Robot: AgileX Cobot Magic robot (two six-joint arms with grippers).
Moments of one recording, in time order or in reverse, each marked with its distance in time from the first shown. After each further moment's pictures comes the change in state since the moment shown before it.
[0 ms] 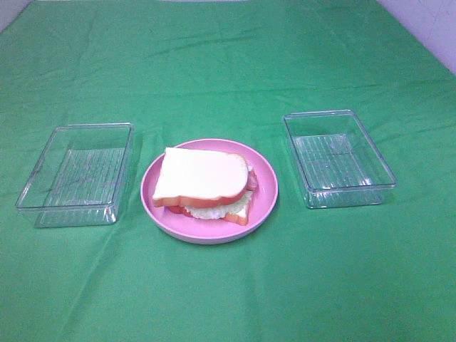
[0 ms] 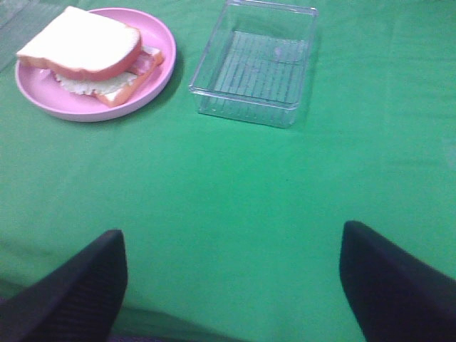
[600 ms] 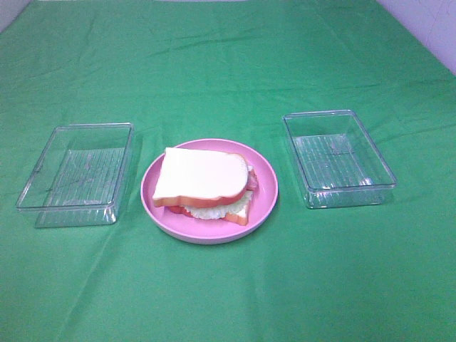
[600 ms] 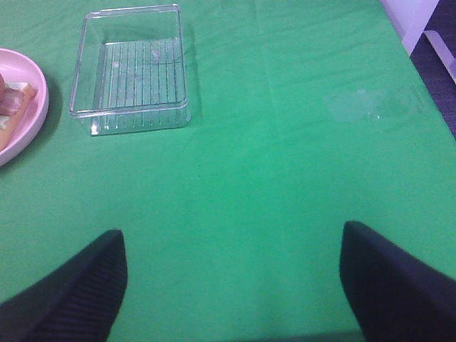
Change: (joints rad) left arm 0.230 0.000 0.000 0.000 0.000 0.000; right arm -0.357 0.000 0.000 0.001 0.000 0.000
